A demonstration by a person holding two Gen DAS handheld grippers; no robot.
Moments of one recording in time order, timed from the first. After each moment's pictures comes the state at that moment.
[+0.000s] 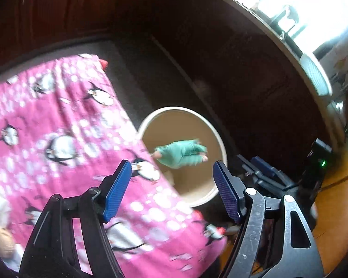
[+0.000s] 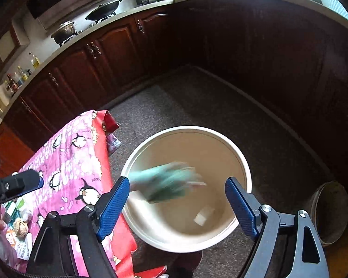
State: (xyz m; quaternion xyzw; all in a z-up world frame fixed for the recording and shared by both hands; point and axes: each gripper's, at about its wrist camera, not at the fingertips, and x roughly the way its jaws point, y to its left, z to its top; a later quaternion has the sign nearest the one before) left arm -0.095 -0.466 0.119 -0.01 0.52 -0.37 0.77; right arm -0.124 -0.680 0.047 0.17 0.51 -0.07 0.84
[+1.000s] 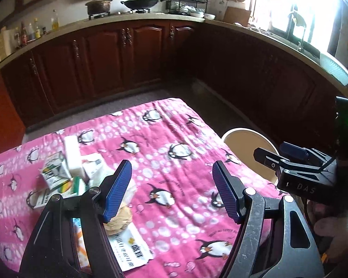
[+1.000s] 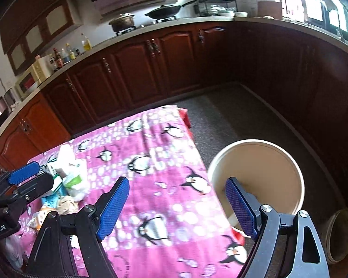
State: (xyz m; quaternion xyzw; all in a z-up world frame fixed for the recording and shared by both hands) left arm -0.144 -0.308 0.174 0.07 0.38 -0.26 0.89; right arm -0.132 -0.512 0.110 0.12 0.46 0.05 0.88
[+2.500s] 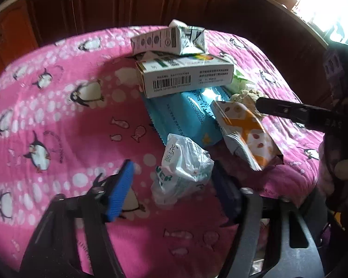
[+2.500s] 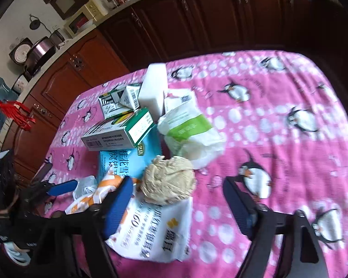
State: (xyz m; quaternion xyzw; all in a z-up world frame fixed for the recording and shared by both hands) left arm -0.131 -0.106 0.061 0.01 0.54 -0.20 0.82; right arm -0.104 -0.303 0.032 0.11 0.58 0.27 0.76
